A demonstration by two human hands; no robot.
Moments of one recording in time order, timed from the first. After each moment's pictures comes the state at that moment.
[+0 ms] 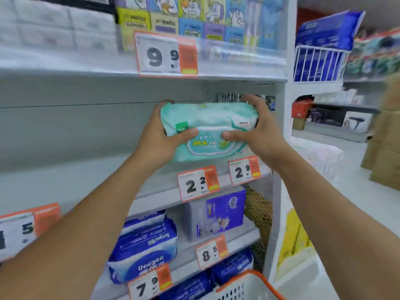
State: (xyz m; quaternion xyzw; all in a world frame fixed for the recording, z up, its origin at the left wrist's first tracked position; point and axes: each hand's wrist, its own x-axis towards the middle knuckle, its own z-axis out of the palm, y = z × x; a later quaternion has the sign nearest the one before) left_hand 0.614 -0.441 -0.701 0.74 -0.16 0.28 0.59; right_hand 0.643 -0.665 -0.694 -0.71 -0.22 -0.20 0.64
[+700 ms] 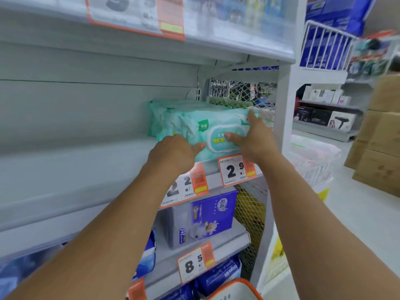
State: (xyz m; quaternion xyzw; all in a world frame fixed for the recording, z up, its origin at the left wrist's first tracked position) left_hand 0.697 -0.490 -0.752 0.97 0.04 0.16 0.20; right_hand 0.723 -0.680 -0.733 -0.91 -0.04 -0.23 0.35
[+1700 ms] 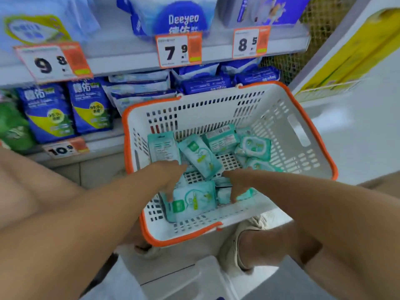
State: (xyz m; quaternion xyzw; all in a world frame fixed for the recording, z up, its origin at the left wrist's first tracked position) left_hand 0.373 -0.429 -1.139 0.88 -0.13 -0.45 0.00; right_hand 0.432 -0.658 -1.175 -0.84 -0.20 0.49 -0.12
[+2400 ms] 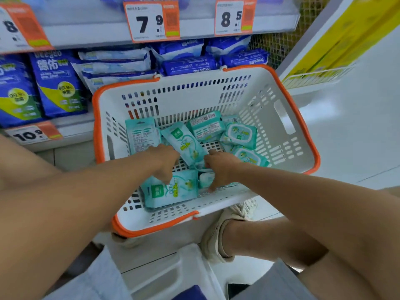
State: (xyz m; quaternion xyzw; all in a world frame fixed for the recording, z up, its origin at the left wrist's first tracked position) left_hand 0.379 -0.466 -1.146 0.91 -0.10 -0.39 0.04; right_hand 0.424 -0.672 -1.177 -0.88 -0.33 0.33 -0.09
